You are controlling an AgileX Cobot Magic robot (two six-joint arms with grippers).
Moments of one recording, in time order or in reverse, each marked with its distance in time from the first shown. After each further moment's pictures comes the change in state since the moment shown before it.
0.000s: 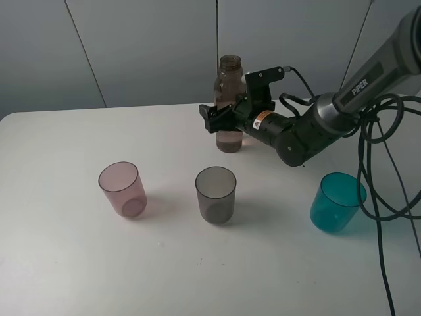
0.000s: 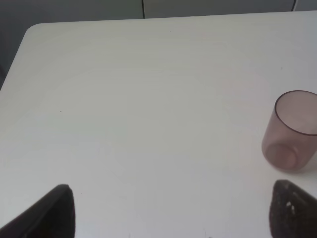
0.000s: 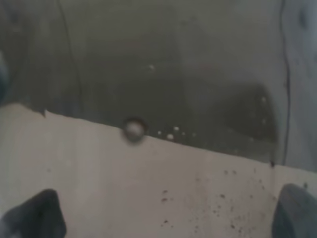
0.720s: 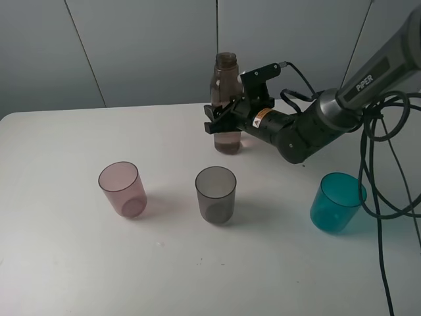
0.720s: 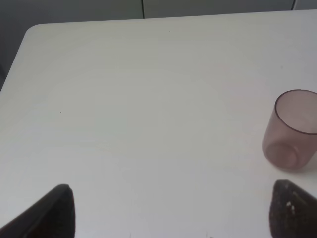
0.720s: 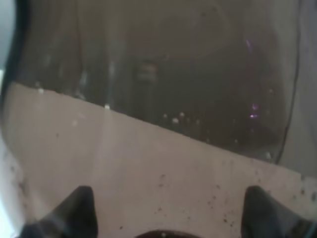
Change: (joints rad) left arm 0.000 0.000 0.000 0.000 0.000 0.007; right arm 0.000 -0.033 0.000 -0.042 0.052 -0.077
